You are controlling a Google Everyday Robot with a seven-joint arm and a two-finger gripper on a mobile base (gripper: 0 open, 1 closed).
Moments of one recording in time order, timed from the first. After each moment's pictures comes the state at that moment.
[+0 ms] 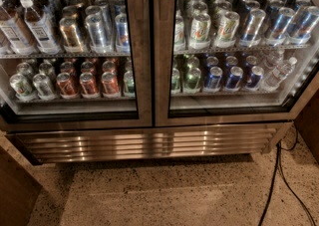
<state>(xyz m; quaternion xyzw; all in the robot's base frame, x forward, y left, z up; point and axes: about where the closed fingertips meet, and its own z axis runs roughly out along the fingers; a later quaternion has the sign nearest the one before) 0.687 -0.013 1.048 -0.55 0.63 0.09 0.54</state>
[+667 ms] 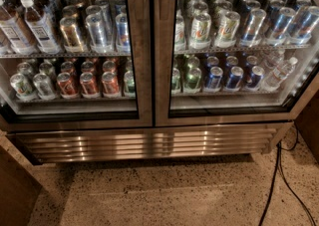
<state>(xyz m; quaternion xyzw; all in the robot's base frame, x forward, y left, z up) 0.686 -0.016 1.049 -0.55 0.63 0.10 0.54</state>
